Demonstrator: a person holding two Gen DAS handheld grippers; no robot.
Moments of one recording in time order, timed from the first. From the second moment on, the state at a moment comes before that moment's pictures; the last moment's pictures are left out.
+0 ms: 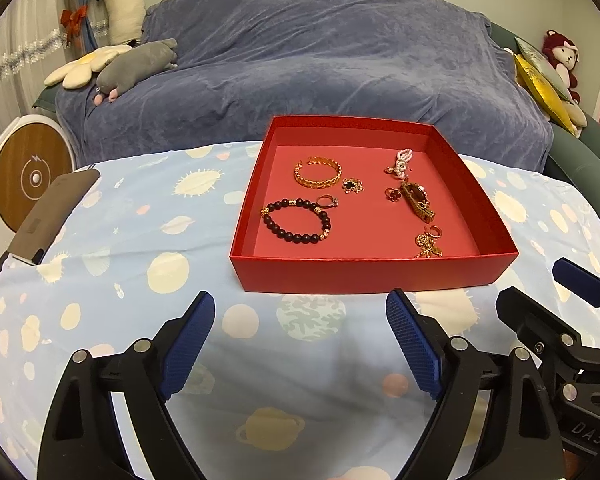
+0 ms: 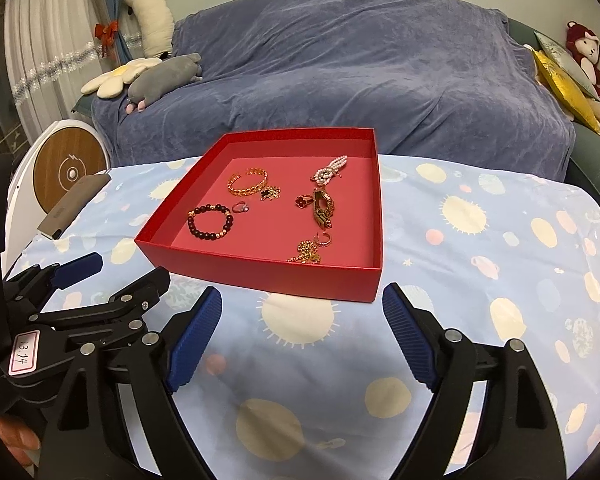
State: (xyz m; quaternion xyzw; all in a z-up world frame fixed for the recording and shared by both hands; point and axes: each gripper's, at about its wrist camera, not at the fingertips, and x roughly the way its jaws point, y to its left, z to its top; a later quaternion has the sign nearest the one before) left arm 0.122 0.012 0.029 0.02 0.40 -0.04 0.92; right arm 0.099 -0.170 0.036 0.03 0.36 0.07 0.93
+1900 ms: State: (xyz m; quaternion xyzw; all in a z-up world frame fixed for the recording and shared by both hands) left arm 0.119 0.012 0.031 0.05 0.39 -0.01 0.92; right arm 0.096 -0.174 0.032 0.03 0.36 0.05 0.93
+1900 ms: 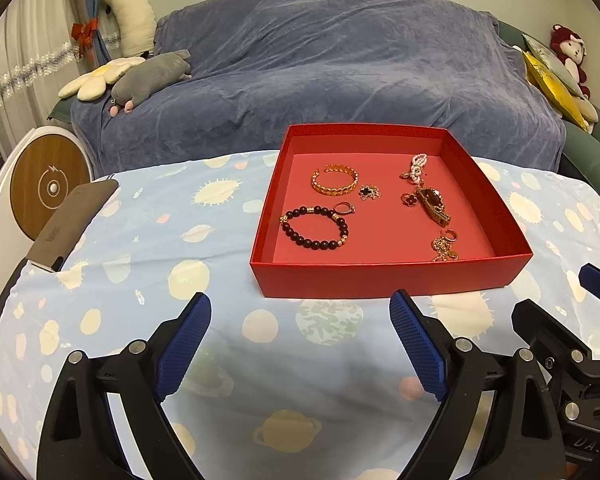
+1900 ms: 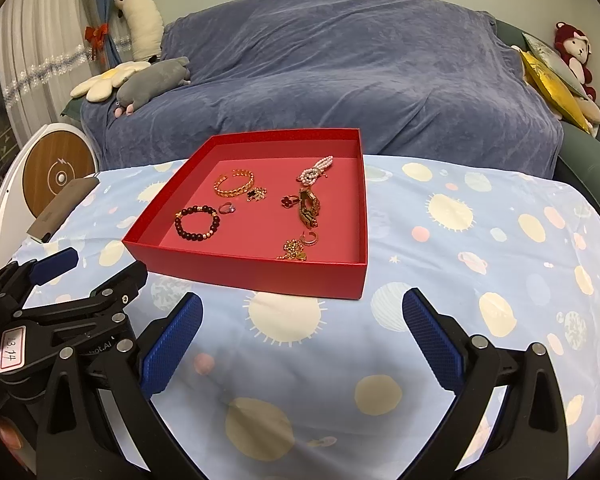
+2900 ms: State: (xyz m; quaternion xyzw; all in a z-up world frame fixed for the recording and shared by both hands) left arm 0.119 0.013 0.031 0.05 0.39 -0.01 0.92; right arm 0.095 -0.174 0.030 0.04 0.36 0.05 0.93
